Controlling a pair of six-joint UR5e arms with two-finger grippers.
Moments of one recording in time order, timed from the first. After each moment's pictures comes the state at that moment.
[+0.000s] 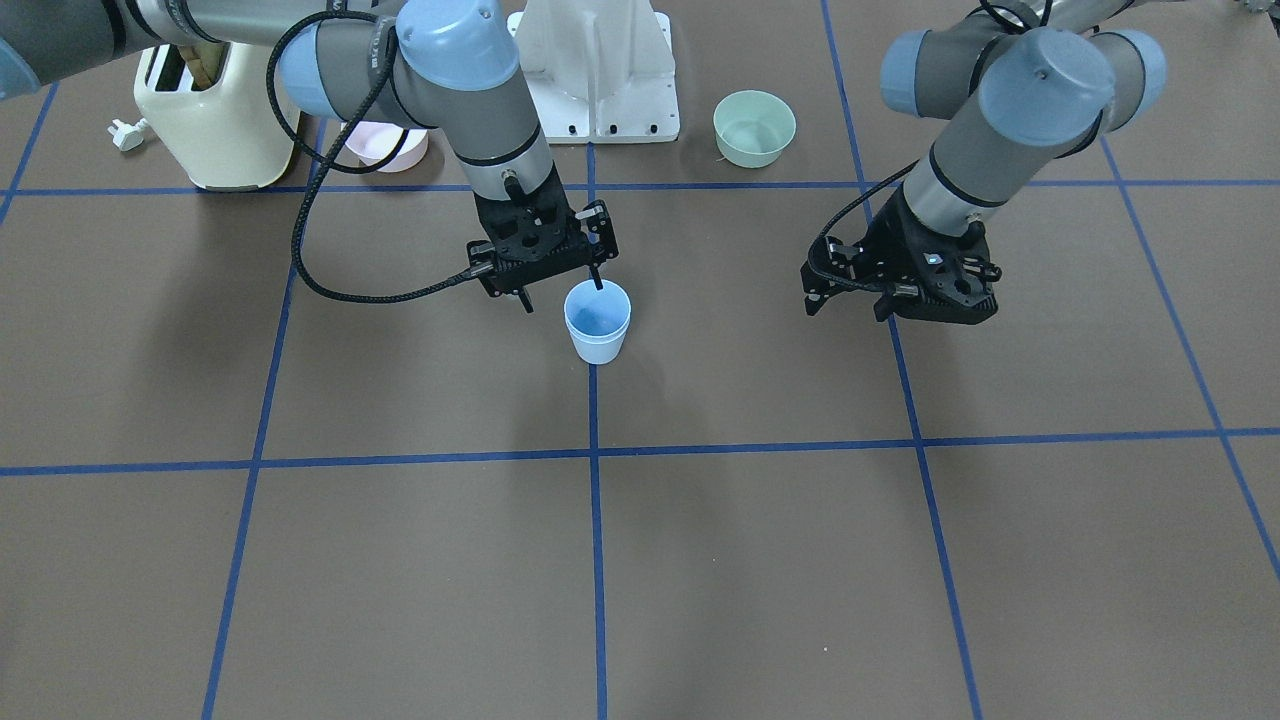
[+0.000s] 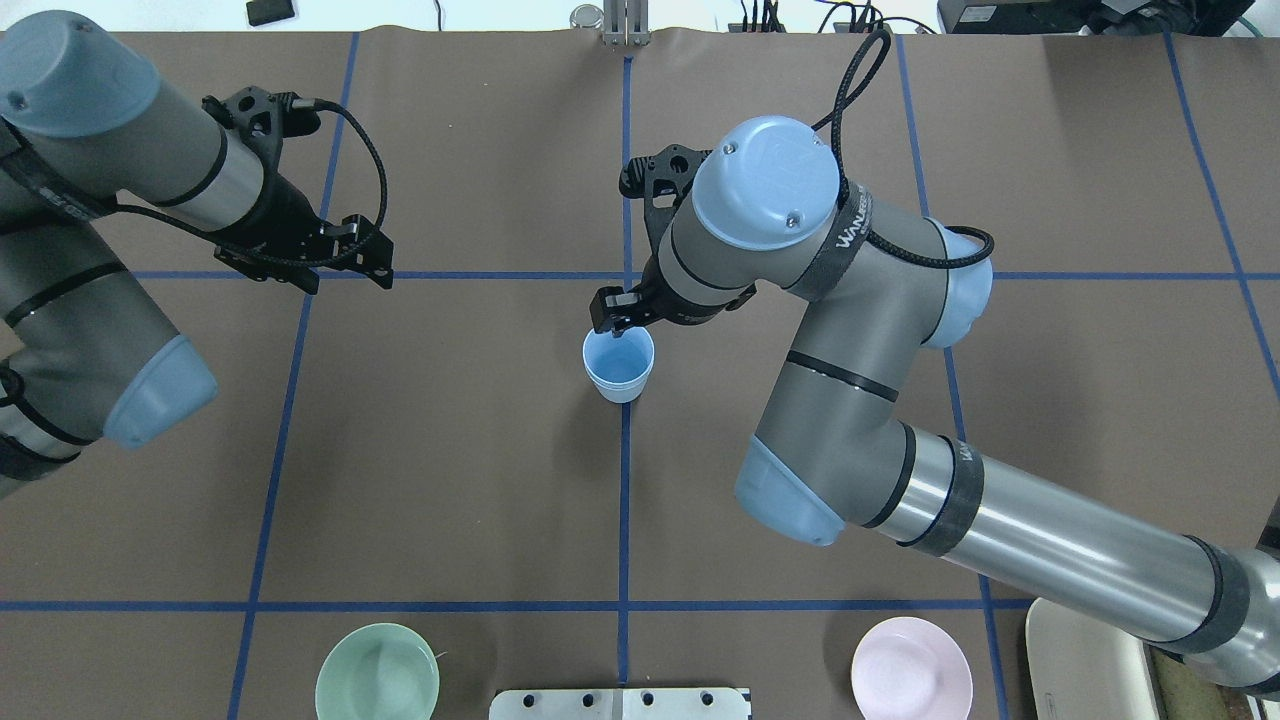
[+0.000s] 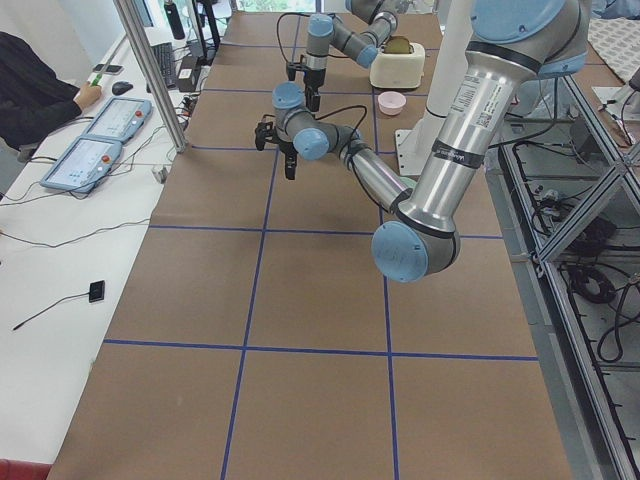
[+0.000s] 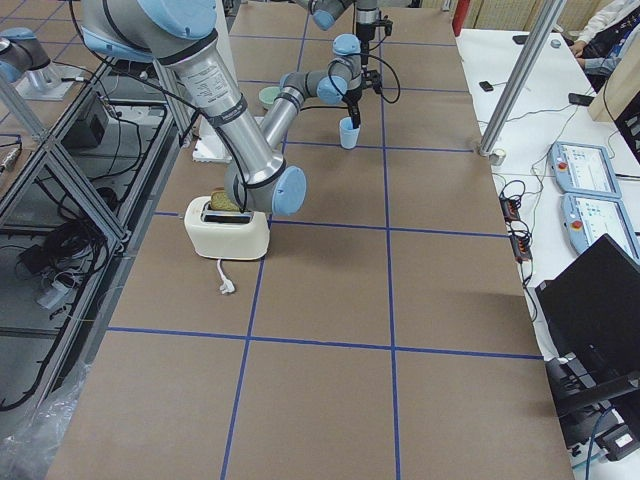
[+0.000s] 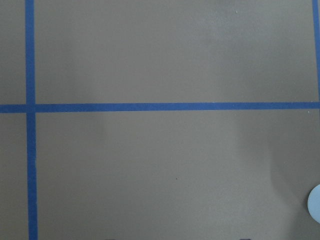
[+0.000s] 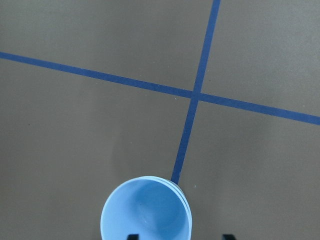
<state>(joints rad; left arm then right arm) -0.88 -1.98 -1.82 -1.74 -2.22 -1.00 0.59 -0.84 1.70 -1.49 1.90 0.99</state>
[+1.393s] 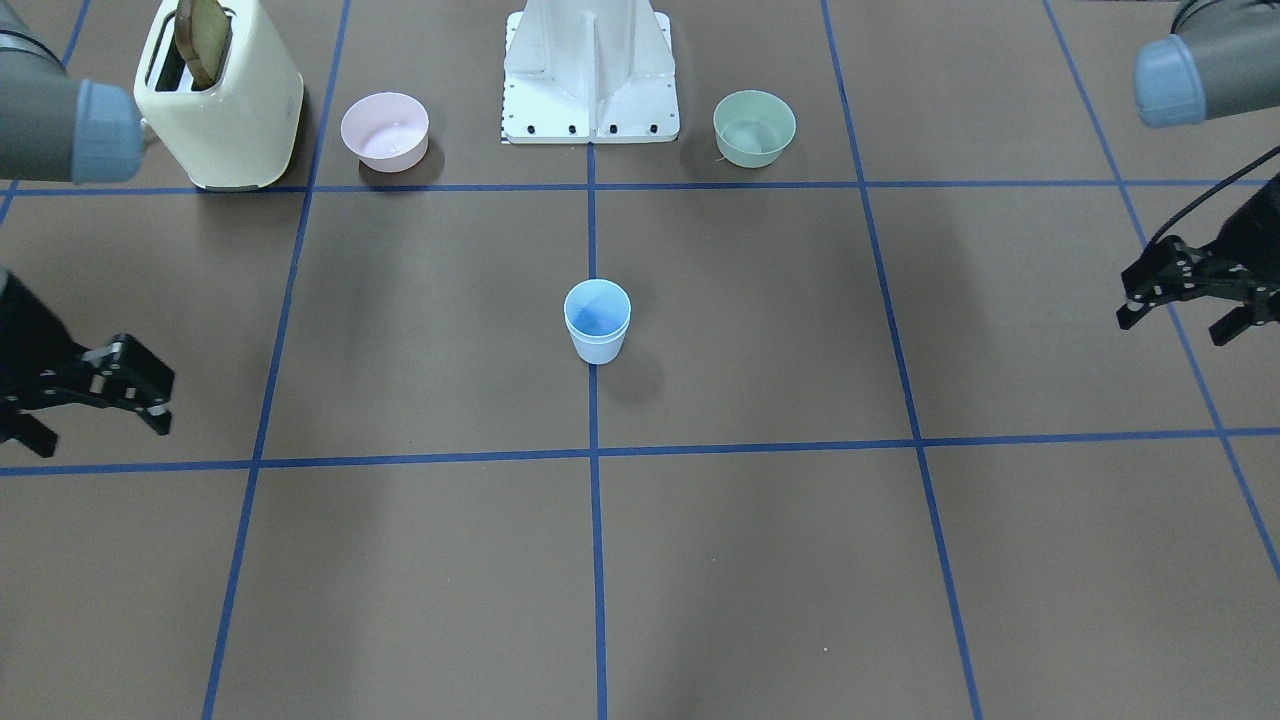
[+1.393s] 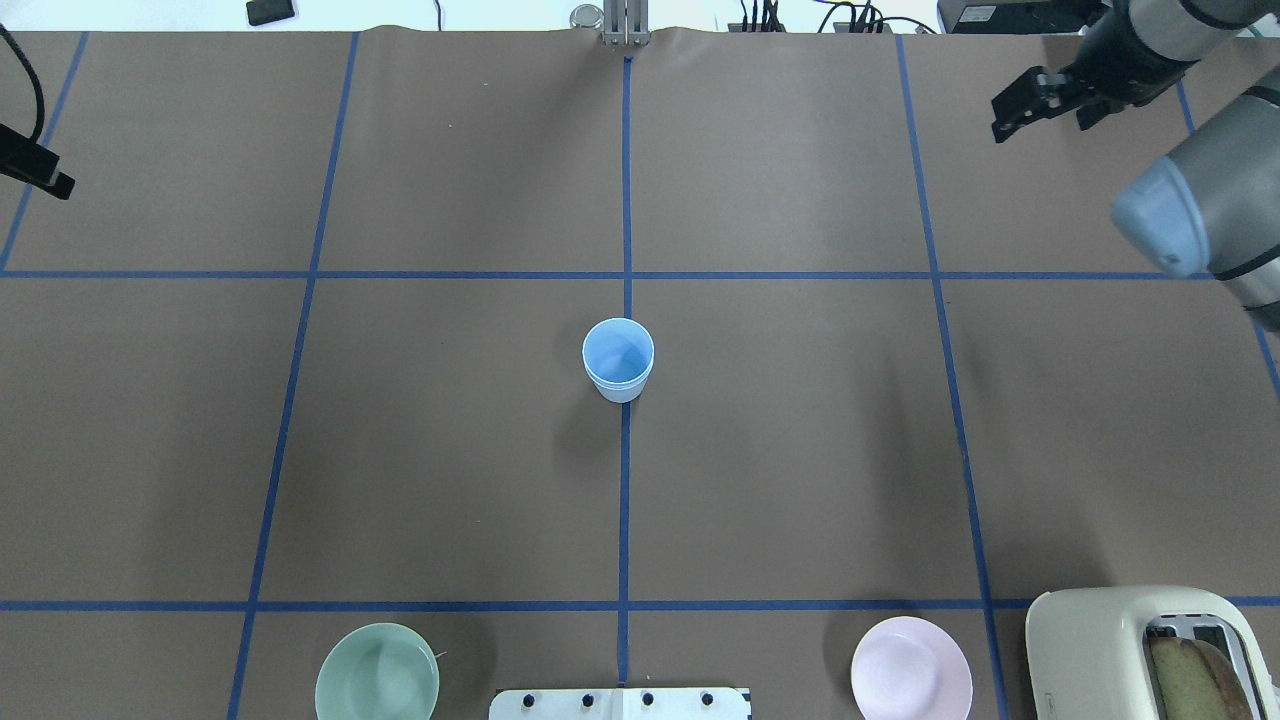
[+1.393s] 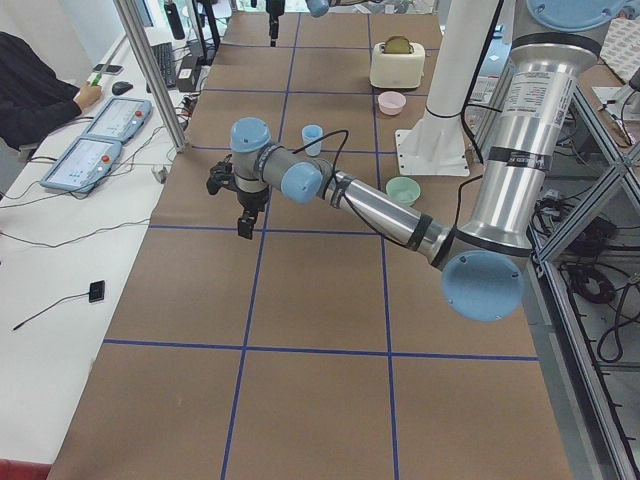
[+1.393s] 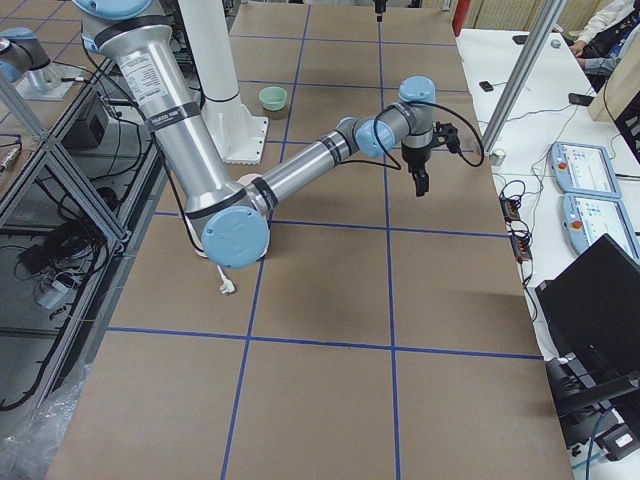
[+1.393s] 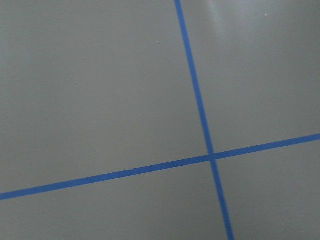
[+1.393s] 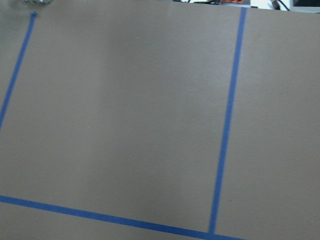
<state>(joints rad) -1.29 -1.76 -1.79 -1.64 -2.29 -0.29 1.17 -1.18 1.71 -1.51 2.17 0.49</state>
